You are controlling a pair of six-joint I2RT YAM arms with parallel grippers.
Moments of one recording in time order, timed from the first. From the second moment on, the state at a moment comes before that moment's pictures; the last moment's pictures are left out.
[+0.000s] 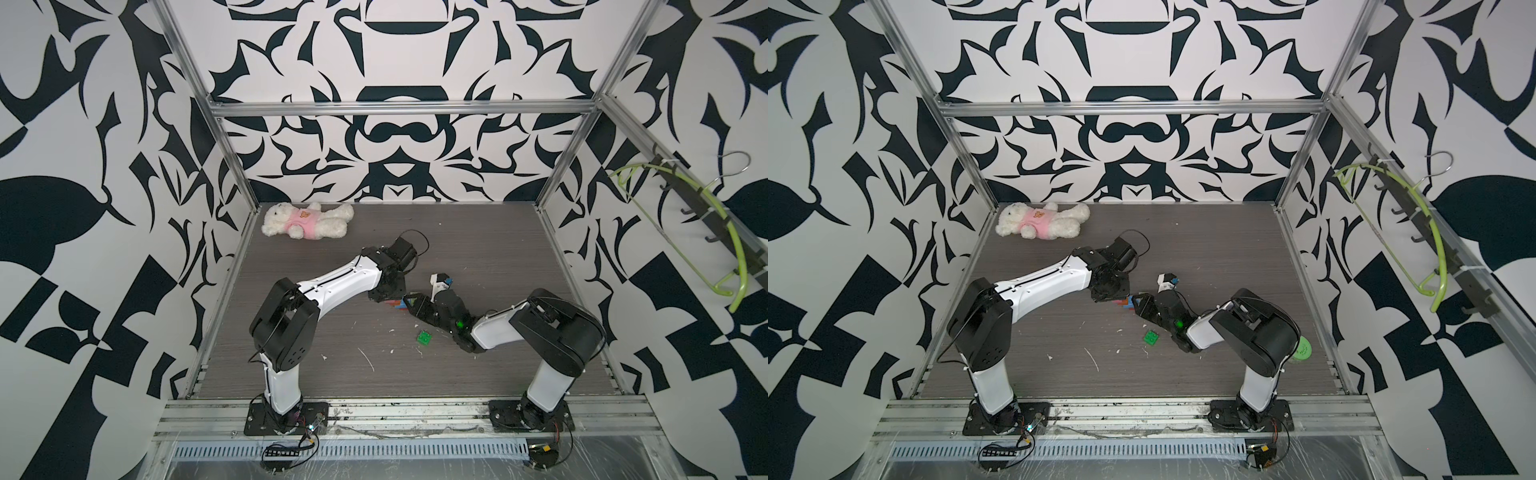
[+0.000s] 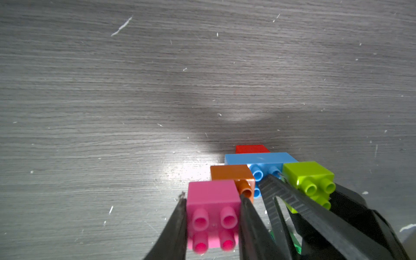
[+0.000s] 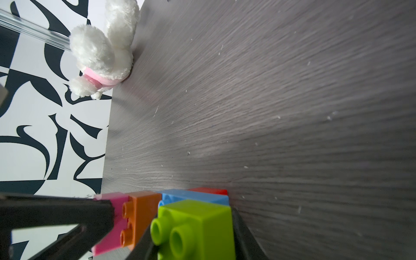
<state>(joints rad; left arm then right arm) -0.79 1.84 1.42 -0.87 -0.08 -0.79 0.75 1.75 0.51 0.75 -0.02 1.08</state>
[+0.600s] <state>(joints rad) -0.79 1.84 1.42 -0.84 -0.07 -0.79 0.75 1.76 0.51 0.75 -0.03 1.09</state>
